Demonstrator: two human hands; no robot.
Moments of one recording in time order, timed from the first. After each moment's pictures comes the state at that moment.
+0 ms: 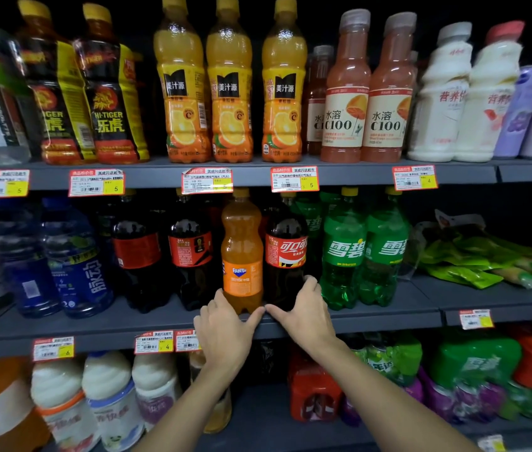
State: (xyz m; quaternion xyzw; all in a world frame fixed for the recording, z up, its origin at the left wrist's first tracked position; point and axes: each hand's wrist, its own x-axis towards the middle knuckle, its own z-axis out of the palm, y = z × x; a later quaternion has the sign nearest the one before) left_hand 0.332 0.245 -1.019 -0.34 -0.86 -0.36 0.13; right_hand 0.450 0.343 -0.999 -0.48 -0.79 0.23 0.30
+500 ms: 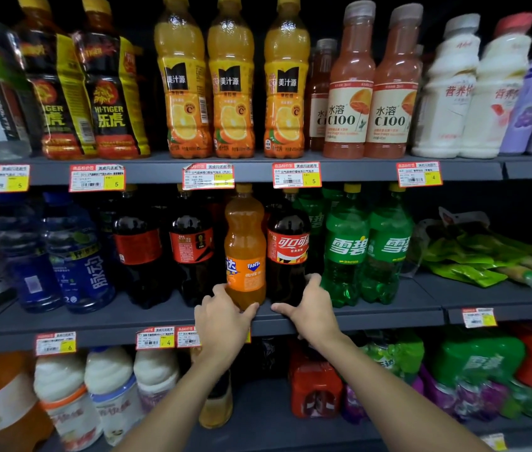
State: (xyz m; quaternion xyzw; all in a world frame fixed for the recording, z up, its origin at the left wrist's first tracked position) left_hand 0.317 0.250 -1.015 -0.36 -0.85 -0.38 0.10; right_hand 0.454 0.349 -0.993 -0.47 -0.77 0.32 0.30
